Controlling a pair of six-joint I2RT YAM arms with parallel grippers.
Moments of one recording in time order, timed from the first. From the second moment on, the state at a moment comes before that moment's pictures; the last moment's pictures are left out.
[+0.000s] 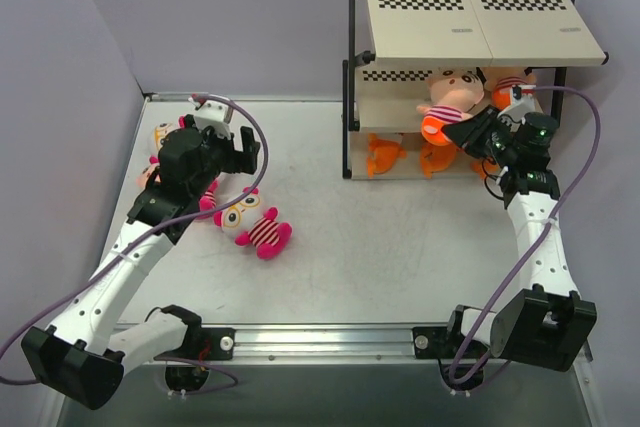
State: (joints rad) left arm -0.42 1.05 1.08 -0.24 -0.09 -0.10; right arm -0.21 1.21 1.04 -0.12 -0.62 0.53
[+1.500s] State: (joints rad) left arm -0.44 1.03 0.96 -0.18 -0.36 0.09; right arm -0.26 1.50 1.25 -0.08 -0.64 0.55
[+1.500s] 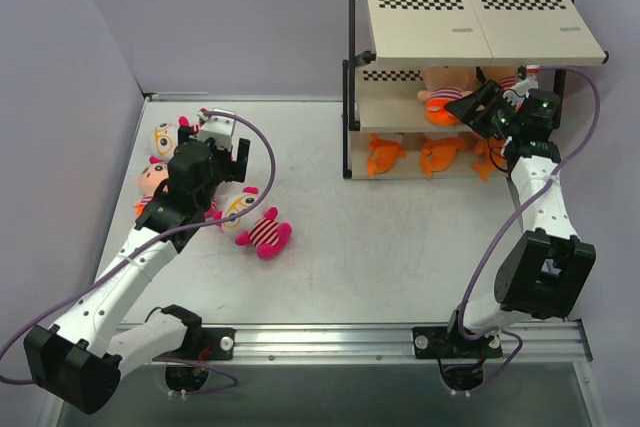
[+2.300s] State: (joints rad) left arm -0.45 1.00 0.96 -0.18 -0.36 0.09; right arm -0.26 1.18 0.98 0.04 -0.31 0.78
